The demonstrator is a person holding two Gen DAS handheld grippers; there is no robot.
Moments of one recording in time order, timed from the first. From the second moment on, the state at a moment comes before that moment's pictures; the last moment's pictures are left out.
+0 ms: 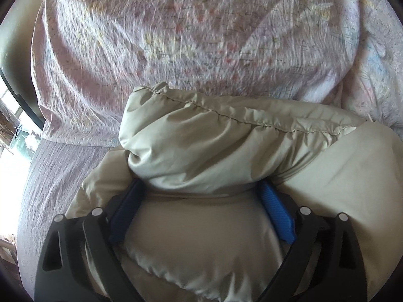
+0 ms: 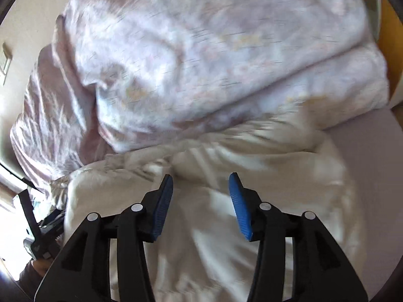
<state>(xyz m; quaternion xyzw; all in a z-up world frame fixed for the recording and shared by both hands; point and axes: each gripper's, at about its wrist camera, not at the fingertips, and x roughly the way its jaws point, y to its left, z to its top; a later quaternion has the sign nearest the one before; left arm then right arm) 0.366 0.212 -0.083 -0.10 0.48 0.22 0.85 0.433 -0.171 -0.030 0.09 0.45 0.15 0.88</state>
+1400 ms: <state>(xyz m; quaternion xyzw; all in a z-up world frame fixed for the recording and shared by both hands) 0.351 0.197 -0.130 -0.09 0.41 0.24 0.88 0.434 -0.164 -0.127 -0.03 0.37 0.04 0.93</state>
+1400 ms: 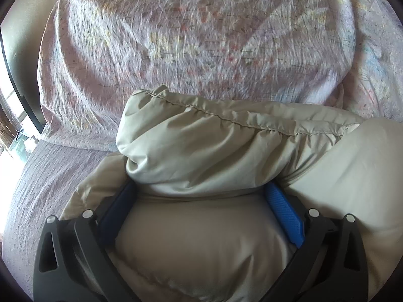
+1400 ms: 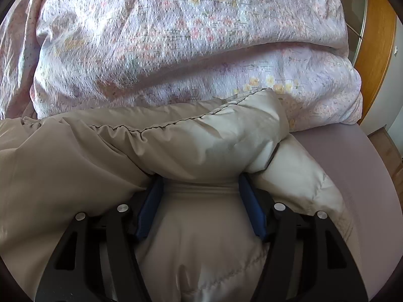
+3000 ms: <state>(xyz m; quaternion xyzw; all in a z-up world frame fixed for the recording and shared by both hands) 0.220 0.267 -0.145 -0.38 0.46 0.19 0.78 0.376 -0.309 -0.129 0.35 0.57 0.04 0.75</state>
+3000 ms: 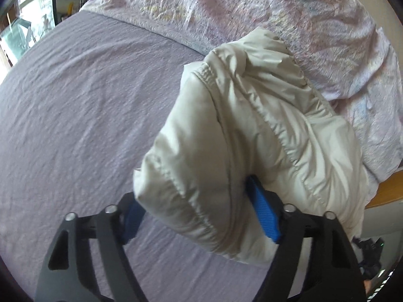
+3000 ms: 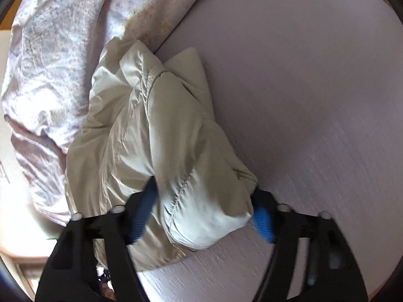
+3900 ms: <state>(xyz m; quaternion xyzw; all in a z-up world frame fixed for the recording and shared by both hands) 0.095 0.264 -0.102 -0.38 0.42 0.19 0.80 0.276 -0.271 -0.104 0.32 0.55 0.08 0.77</state>
